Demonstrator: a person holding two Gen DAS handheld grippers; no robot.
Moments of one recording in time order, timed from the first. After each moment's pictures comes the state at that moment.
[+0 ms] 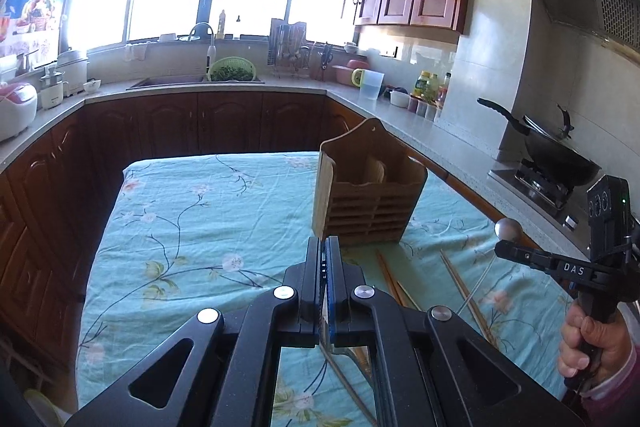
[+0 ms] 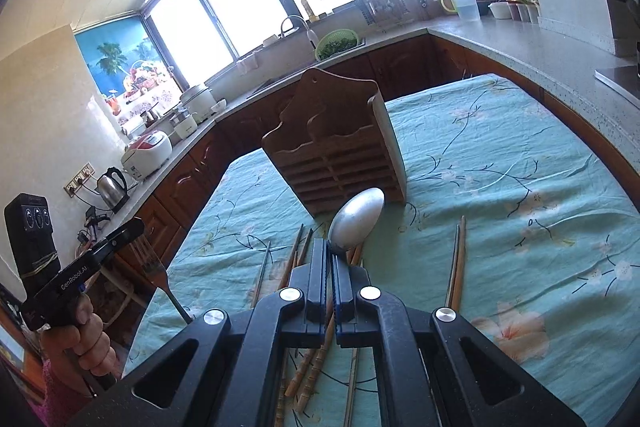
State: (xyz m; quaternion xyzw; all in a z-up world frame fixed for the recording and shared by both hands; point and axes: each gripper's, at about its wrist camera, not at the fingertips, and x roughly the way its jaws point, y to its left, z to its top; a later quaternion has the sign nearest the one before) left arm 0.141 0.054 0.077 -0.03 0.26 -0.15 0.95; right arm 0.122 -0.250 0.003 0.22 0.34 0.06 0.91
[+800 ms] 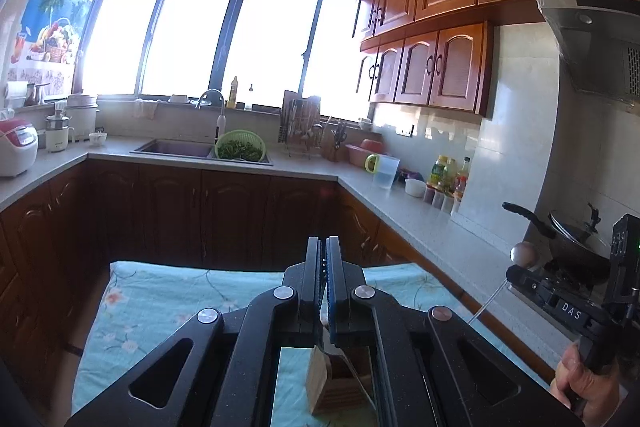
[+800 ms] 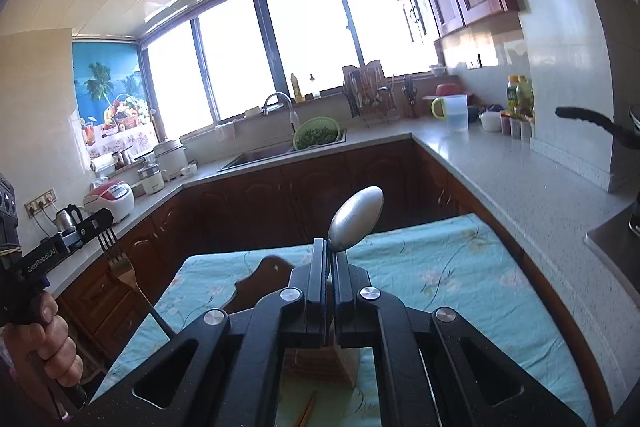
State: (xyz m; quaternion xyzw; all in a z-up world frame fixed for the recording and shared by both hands) left arm 0.280 -0.006 0.110 -0.07 0.15 -0.12 0.98; right arm 0.241 -0.285 0.094 0.13 0.21 -0.01 0.97
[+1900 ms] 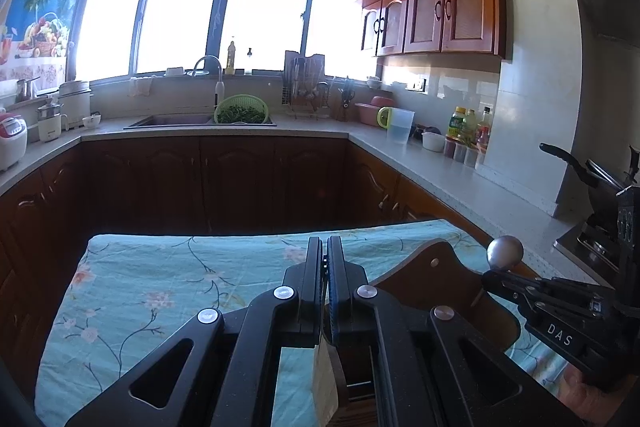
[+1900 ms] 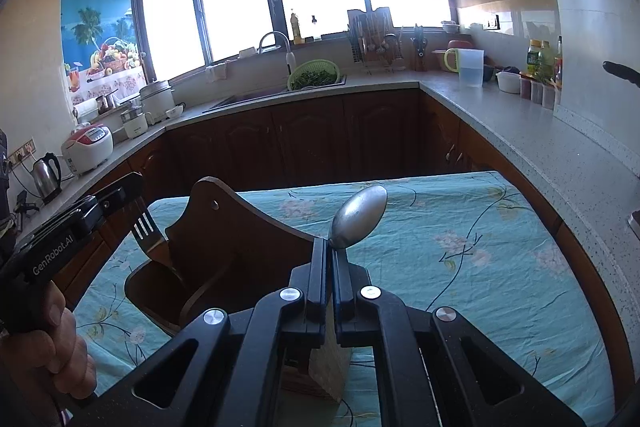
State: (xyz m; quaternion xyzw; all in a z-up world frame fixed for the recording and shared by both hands) left arm 0.366 -0.057 0.012 -0.04 0.20 -0.10 0.97; right arm 0.306 -0.275 -0.001 0.10 0.31 0.00 0.95
